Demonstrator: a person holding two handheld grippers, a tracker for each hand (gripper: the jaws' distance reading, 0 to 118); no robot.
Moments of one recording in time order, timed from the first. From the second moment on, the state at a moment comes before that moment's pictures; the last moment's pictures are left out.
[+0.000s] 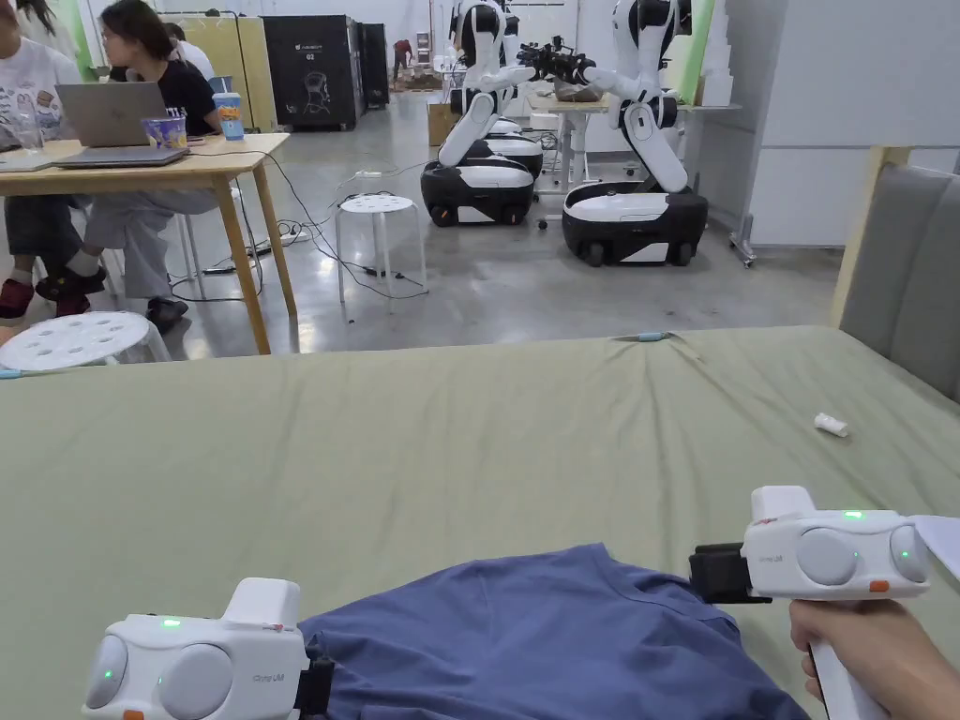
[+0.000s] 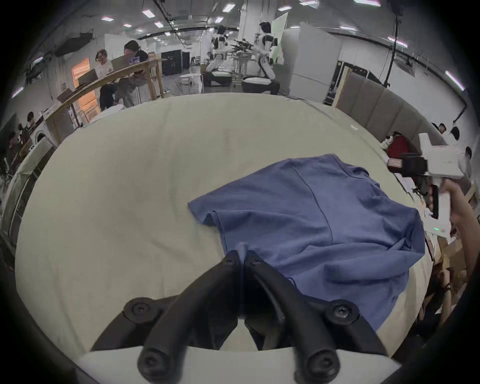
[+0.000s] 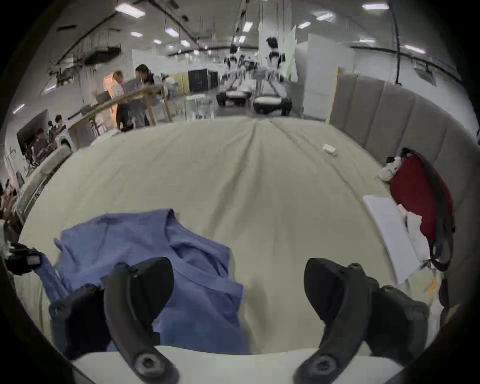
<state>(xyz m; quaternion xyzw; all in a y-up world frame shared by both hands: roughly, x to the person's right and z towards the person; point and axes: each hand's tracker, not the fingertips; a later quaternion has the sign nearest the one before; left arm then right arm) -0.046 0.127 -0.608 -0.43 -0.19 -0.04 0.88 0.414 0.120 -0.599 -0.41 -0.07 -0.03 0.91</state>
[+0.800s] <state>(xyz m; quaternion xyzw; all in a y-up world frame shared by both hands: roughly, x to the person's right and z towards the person) -0.128 0.227 -0.594 -0.33 -0.06 -0.18 0.92 0.367 0.270 -0.526 -0.30 -0.08 0.02 0.95</state>
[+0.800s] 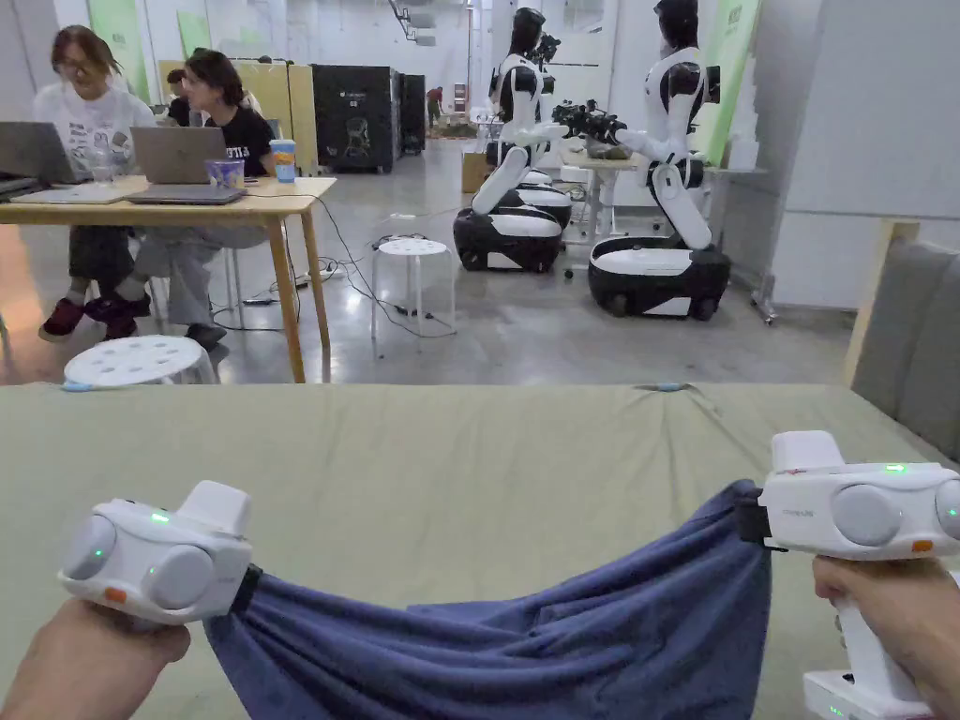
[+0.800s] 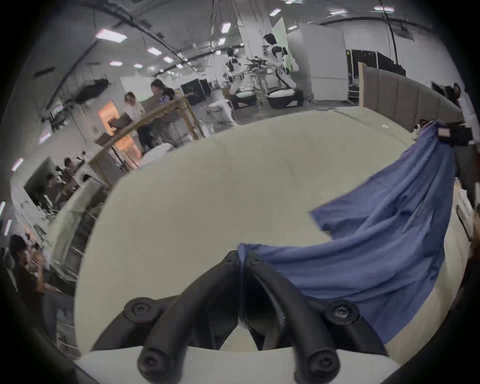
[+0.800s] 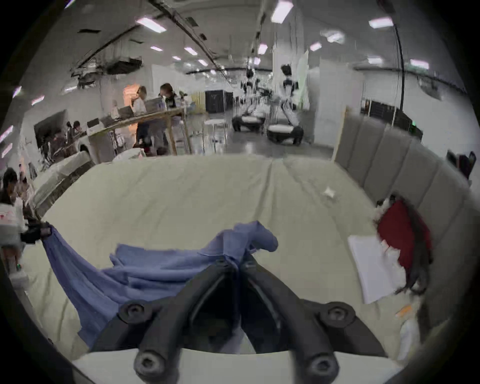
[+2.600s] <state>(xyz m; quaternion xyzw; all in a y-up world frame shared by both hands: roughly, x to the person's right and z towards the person) -0.224 0.197 -0.454 -0.32 0.01 -0.08 0.94 0.271 0.169 -0.387 -0.32 -0.09 0.09 0.94</state>
